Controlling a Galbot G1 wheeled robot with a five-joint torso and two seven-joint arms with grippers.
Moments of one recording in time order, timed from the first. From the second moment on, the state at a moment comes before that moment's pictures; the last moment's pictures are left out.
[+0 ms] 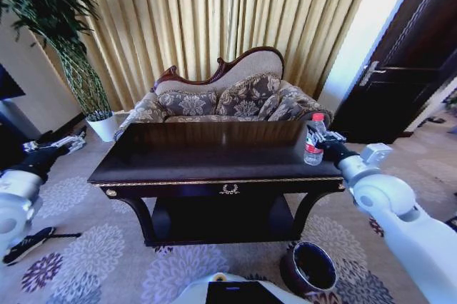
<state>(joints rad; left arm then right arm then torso) 1.57 -0.80 -1.25 -2.19 -1.04 0.34 -0.11 -1.34 0.72 0.77 2.18 0.91 -0.30 0.25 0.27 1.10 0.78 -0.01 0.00</state>
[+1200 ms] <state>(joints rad) 1.56 -0.80 -1.19 -2.18 -0.99 0.34 -0.10 -1.37 0.79 0.79 2.21 0.91 -0.28 0.27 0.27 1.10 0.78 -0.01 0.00</state>
